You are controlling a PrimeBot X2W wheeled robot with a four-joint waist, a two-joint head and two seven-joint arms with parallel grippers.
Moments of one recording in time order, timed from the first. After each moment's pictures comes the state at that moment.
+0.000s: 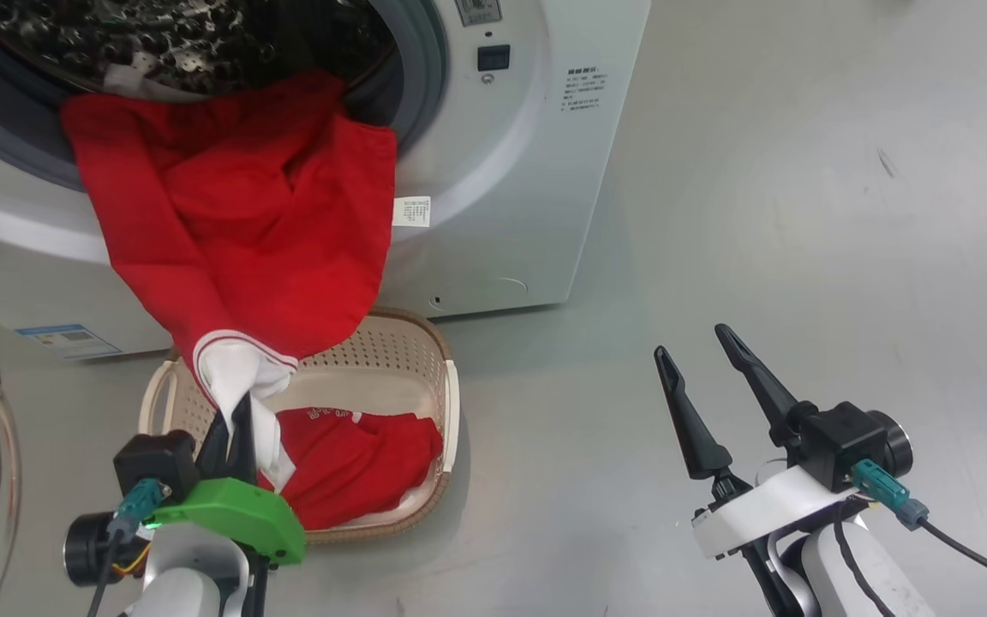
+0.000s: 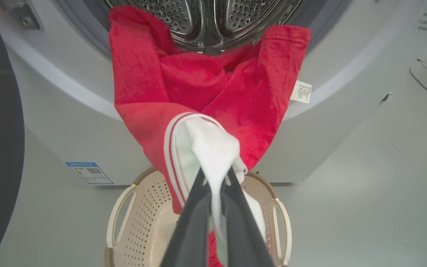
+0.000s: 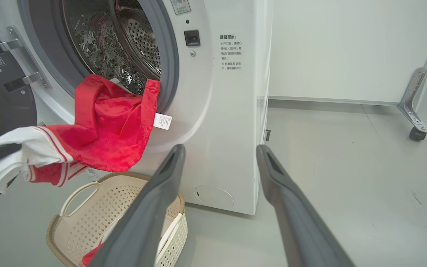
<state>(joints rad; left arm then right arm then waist) -0.15 0.05 -0.20 0.28 -0.40 0.07 -0.11 -0.10 -0.06 0.29 0.17 0.24 0.10 -0.26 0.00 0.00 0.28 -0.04</state>
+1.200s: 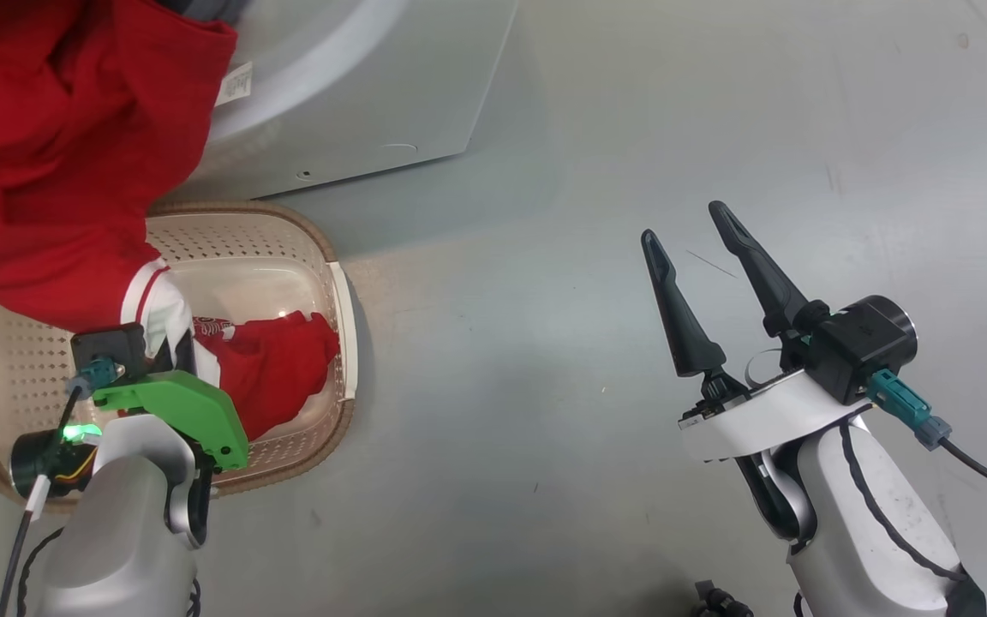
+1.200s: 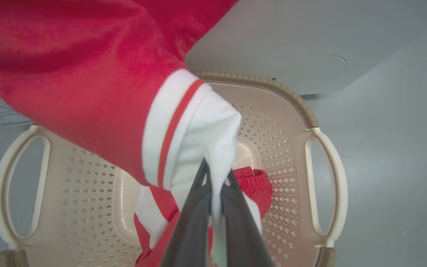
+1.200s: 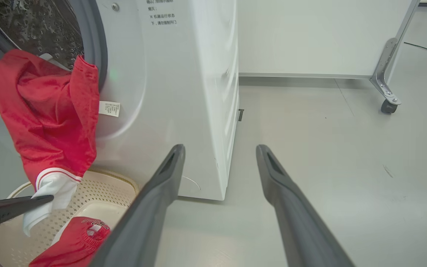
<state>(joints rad) -0.51 0.08 -0.16 0.79 -0.40 0.07 -0.08 -0.28 -0.06 0.30 0.11 0.25 0.11 -0.26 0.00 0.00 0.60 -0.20</state>
